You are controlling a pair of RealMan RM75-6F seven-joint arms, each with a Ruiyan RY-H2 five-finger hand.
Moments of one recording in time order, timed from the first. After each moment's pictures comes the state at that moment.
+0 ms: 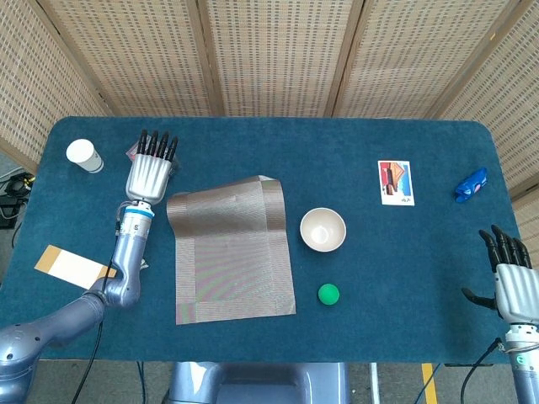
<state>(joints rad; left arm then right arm) -0.86 -1.78 -0.36 -0.83 1.12 1.02 0.72 0.12 -1.19 0.12 -1.46 -1.38 1.39 0.09</state>
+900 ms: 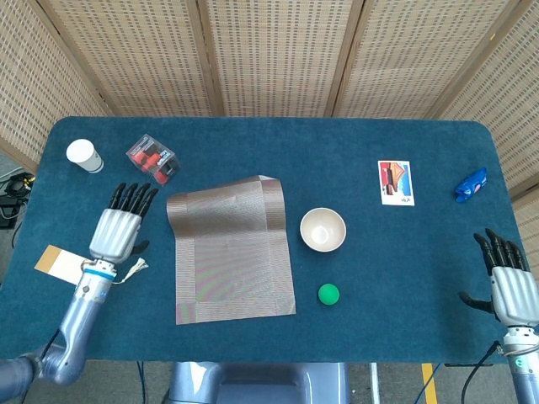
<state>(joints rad) -0.51 -1.43 -0.11 -1.50 1.29 1.28 0.45 0.12 -1.18 0.11 -1.47 -1.40 1.38 0.10</state>
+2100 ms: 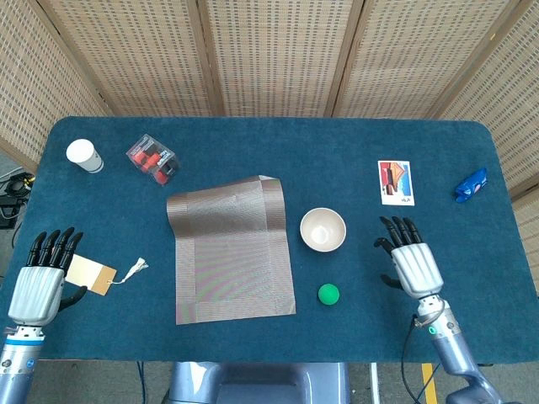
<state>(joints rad) -0.18 -1.34 0.03 -1.45 1.51 1.57 0.22 0.34 -1.44 0.14 -1.44 -1.50 1.24 -0.19</state>
